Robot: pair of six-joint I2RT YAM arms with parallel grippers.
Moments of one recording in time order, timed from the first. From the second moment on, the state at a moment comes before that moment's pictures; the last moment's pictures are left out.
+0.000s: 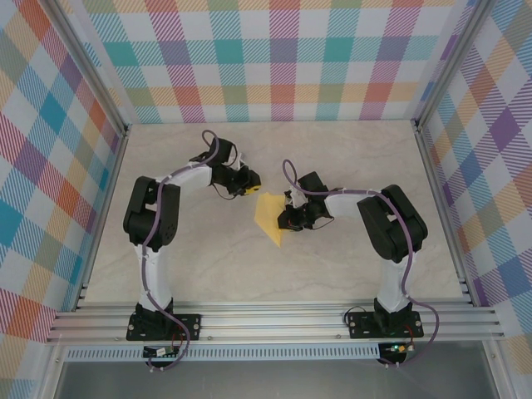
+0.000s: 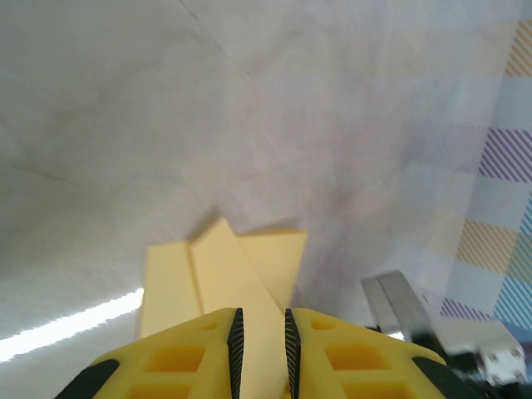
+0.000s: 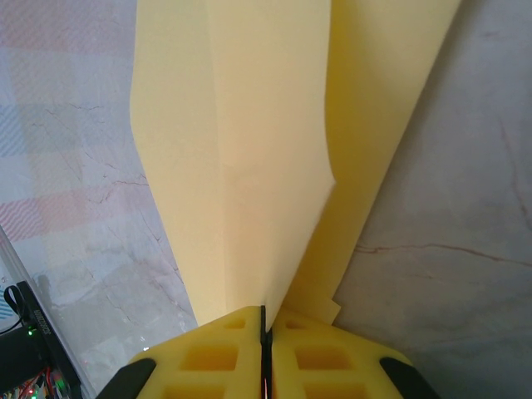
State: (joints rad) left arm -0.34 2.06 1.43 -0.37 0.66 -0.68; right arm 0.52 1.94 1.04 -0.24 -0.65 0.48
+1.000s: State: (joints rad) left arm -0.45 2.17 1.40 -0.28 0.66 -0.71; right arm 0.54 1.74 1.02 -0.42 -0.51 0.46
